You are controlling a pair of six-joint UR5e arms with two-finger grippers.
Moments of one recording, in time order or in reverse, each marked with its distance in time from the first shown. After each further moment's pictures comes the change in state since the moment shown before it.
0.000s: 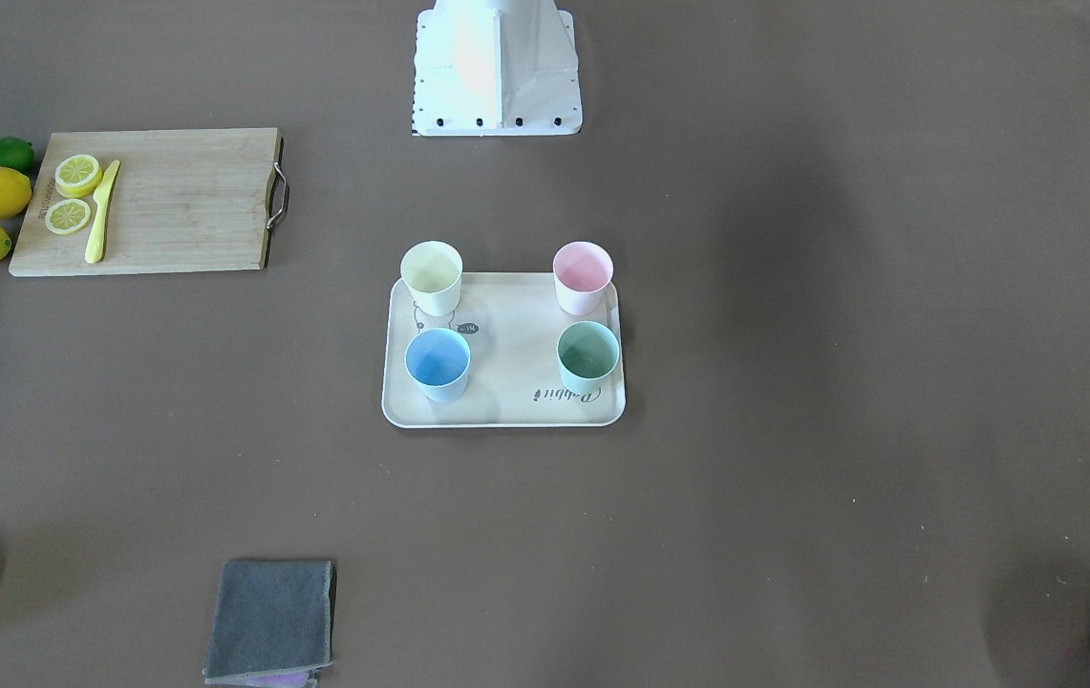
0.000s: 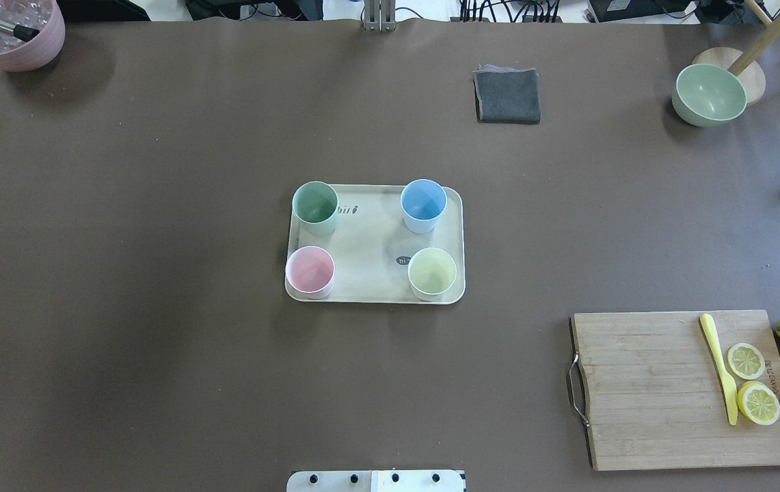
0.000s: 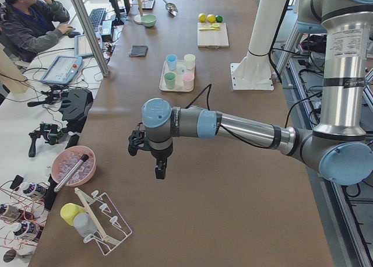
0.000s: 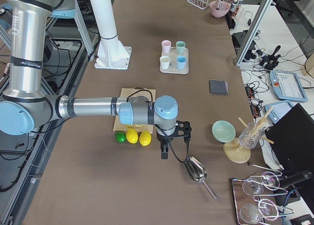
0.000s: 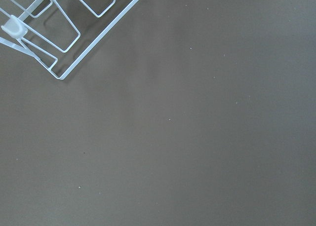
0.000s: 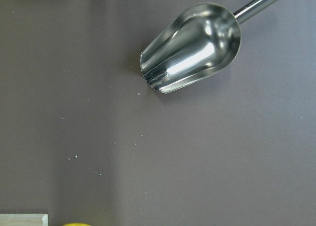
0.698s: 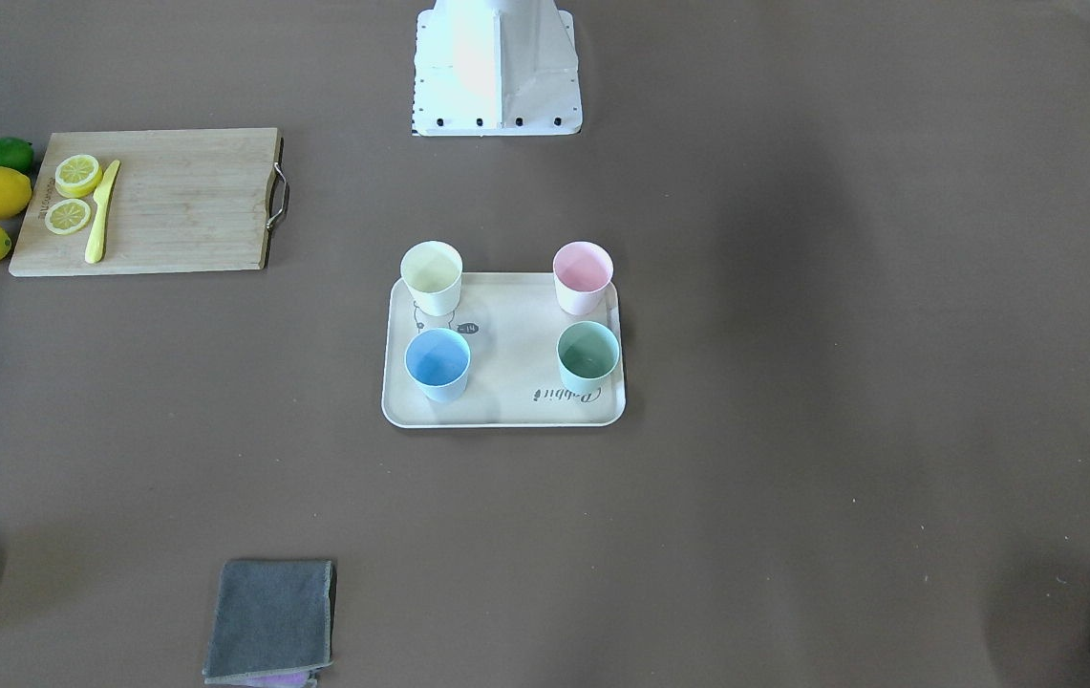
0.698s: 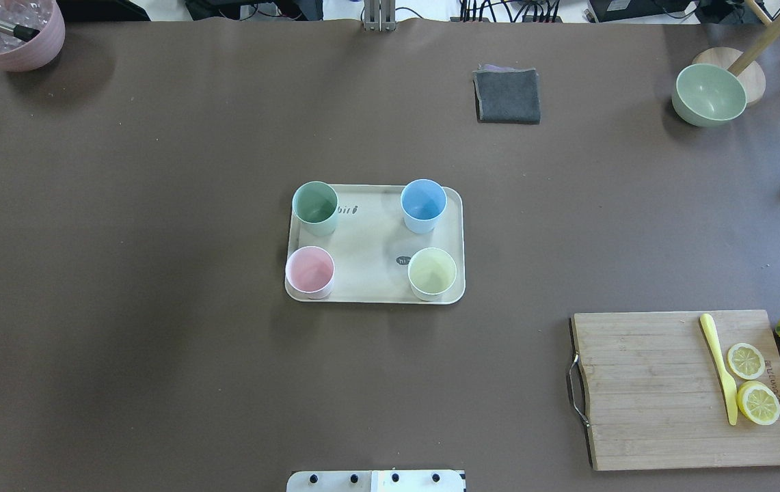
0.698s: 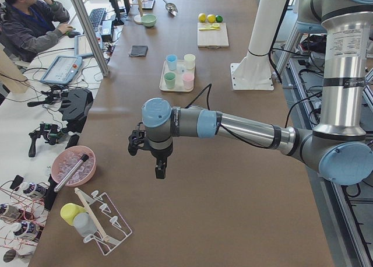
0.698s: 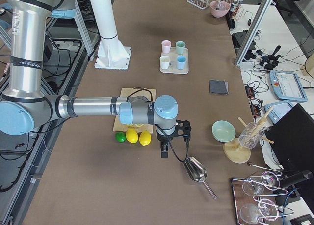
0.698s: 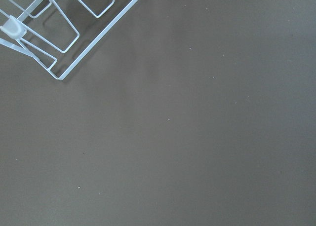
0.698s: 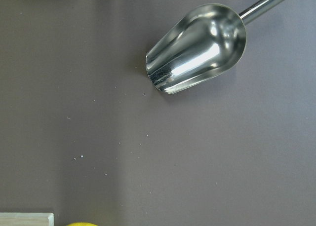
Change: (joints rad) left arm 0.001 -0.001 -0.001 0.000 0.000 0.000; right arm 0.000 0.000 0.004 0.002 0.012 0.000
